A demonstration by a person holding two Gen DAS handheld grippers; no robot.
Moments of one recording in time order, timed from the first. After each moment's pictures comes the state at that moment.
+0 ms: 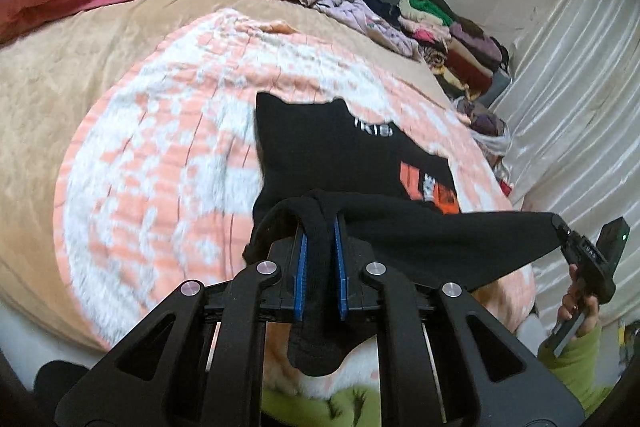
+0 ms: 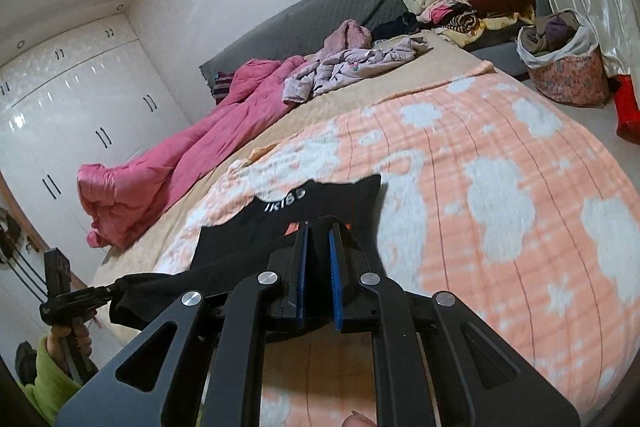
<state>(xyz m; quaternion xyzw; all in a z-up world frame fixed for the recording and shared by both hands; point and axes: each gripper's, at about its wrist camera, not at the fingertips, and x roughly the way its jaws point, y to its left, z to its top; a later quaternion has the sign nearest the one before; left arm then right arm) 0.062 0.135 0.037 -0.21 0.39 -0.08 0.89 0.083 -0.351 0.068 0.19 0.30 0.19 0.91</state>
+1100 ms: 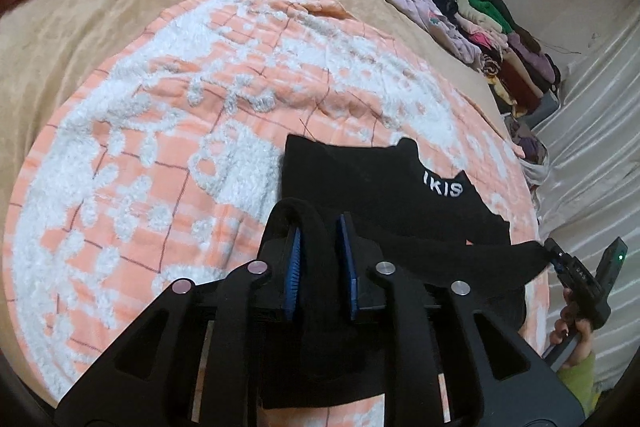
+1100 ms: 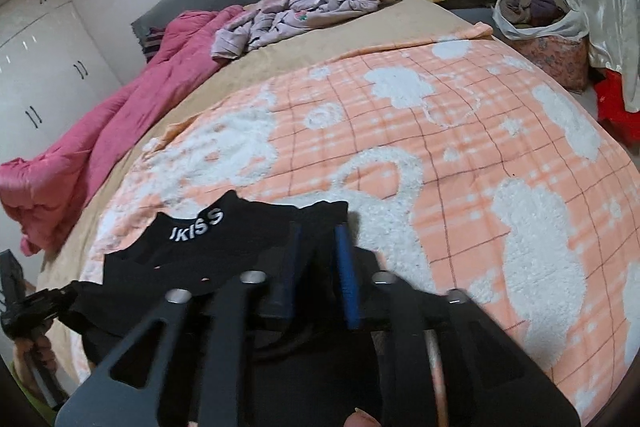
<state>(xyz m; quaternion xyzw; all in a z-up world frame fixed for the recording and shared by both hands) 0.210 0.161 -0.014 -0.25 0.45 -0.02 0.86 0.264 -0.301 0.005 0.14 0.41 0.10 0.90</state>
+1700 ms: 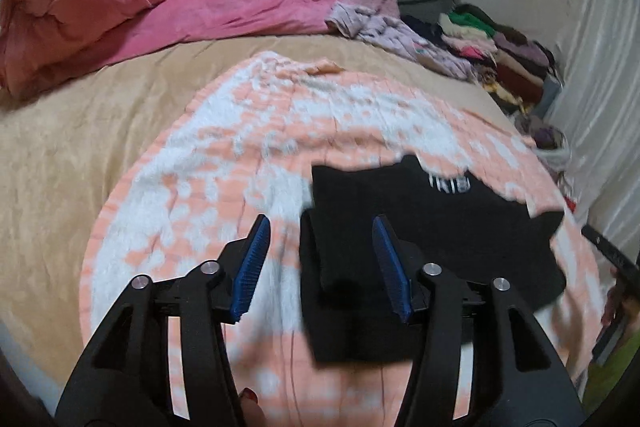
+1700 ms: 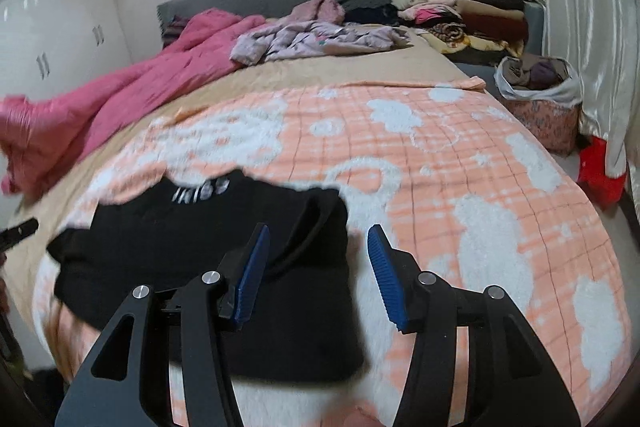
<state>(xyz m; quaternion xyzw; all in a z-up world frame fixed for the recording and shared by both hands) 0.130 0.146 0.018 -0.12 0.37 0.01 0.92 0.180 -0.288 0.018 0.03 0.35 0.11 0.93</state>
